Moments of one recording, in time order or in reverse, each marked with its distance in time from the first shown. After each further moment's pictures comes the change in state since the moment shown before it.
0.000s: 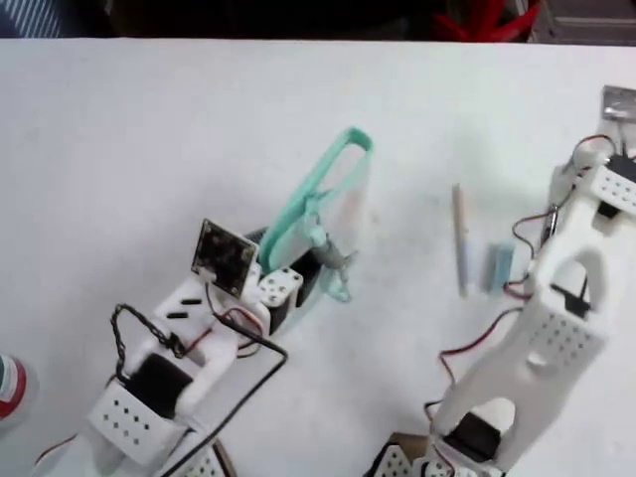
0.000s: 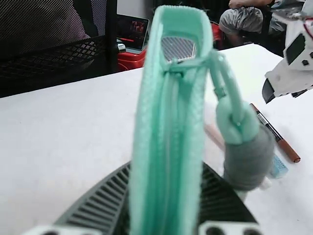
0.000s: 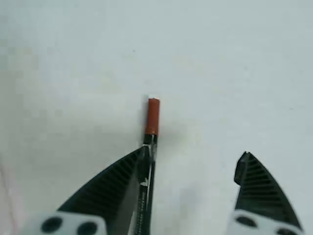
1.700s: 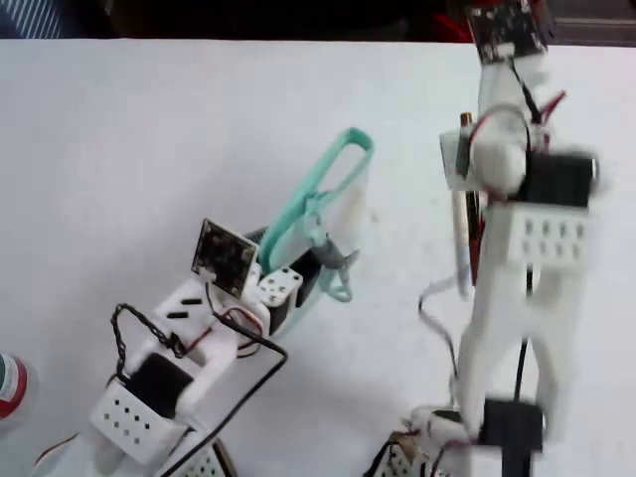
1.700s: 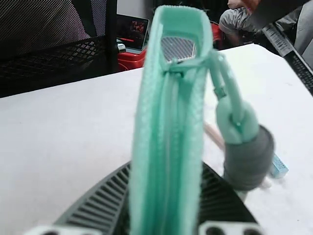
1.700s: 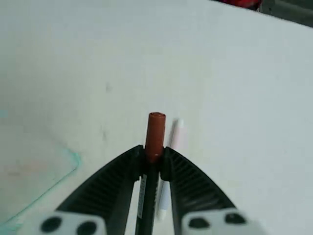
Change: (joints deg) left arm 0.0 0.0 0.0 0.0 0.0; right arm -27.5 -57.8 16.3 25.7 -1.3
